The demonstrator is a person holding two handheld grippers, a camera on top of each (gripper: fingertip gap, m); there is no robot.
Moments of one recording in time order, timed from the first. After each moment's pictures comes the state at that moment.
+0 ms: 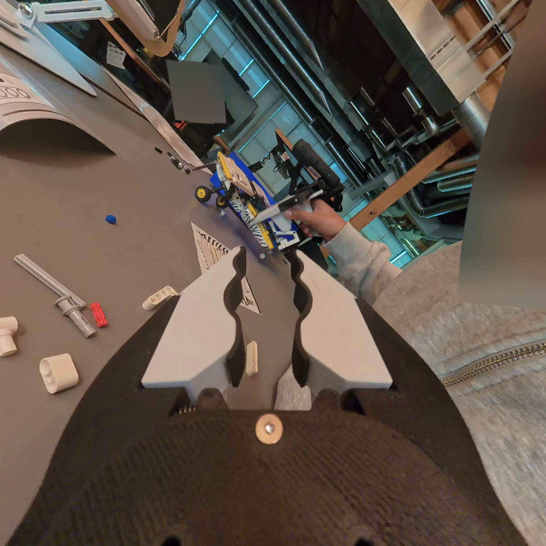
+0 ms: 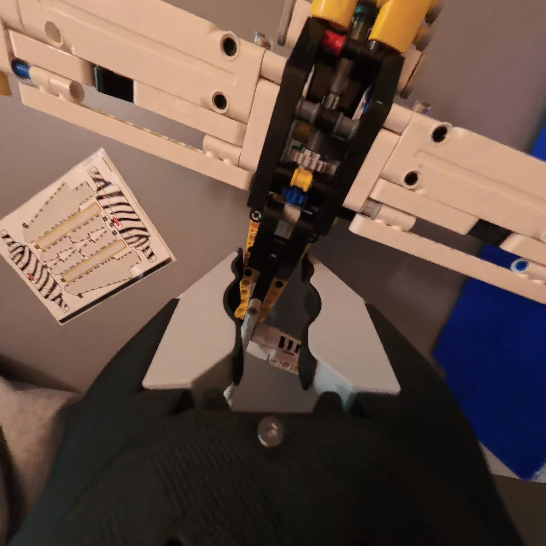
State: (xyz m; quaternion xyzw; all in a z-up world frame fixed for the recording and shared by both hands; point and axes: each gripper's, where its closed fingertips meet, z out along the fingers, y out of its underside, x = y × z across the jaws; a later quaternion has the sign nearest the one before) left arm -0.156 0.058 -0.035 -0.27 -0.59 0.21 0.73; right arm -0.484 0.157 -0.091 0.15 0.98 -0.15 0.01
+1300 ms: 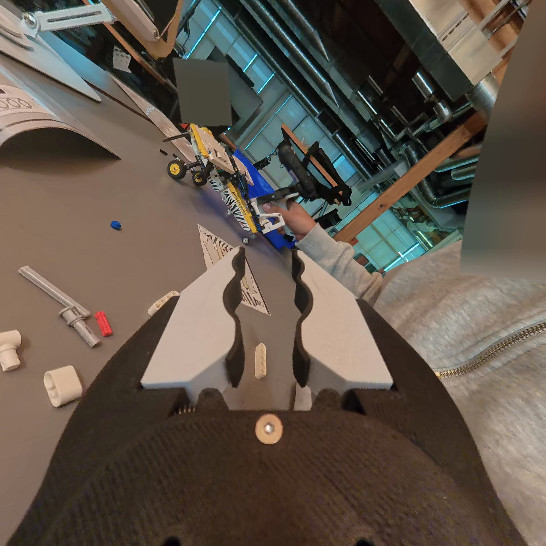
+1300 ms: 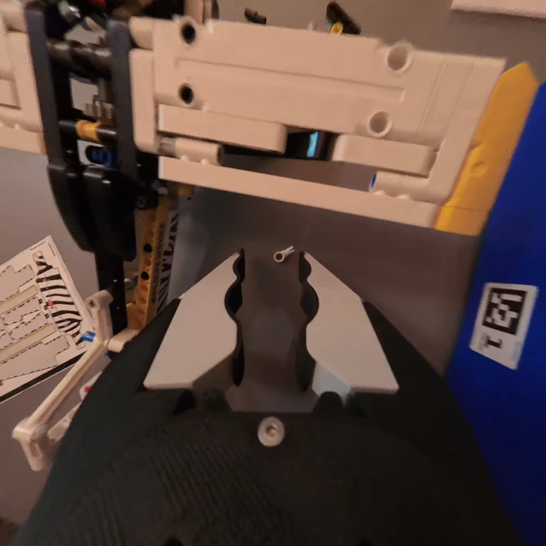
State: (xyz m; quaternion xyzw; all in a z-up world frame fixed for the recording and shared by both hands) left arm -0.161 0.057 -0.036 -0.29 -0.59 0.23 0.72; right arm -0.545 0.112 -0.123 0.15 0.95 -0.28 0.02
